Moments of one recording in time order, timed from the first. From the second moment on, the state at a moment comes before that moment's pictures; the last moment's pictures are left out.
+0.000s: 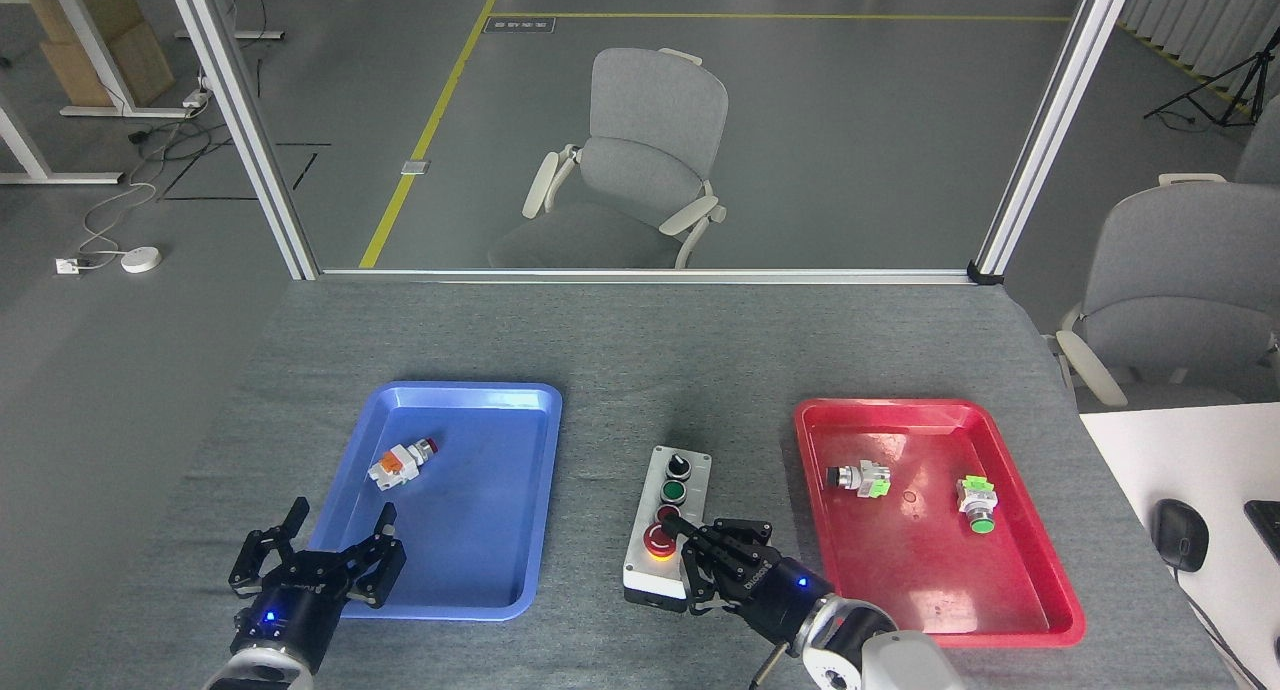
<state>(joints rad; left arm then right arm) -0.13 0.30 -0.16 -1.22 -1.20 -0.04 0.24 -0.36 0.00 0.26 -0.91 1.38 -0.67 -0.13</state>
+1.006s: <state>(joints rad) -0.13 0.30 -0.15 -1.23 -1.20 -0.03 0.24 -0.36 0.01 0.12 -1.07 1.31 -0.42 -0.32</state>
